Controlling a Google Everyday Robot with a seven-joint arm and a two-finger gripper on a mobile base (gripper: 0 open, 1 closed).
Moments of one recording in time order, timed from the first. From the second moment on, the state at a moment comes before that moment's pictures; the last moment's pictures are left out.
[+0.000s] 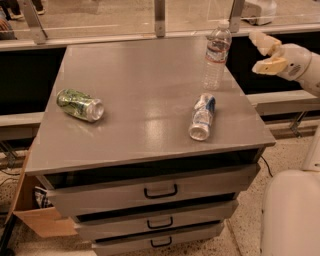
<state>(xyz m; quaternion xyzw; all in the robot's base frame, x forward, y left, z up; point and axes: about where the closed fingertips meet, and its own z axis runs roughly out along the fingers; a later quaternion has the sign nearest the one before) 0.704 -0.262 0.962 -0.37 0.48 0.46 0.65</state>
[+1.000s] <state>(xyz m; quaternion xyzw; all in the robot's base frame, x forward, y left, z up) 0.678 -0.329 1.094 -0.36 0.56 0.27 0.69</state>
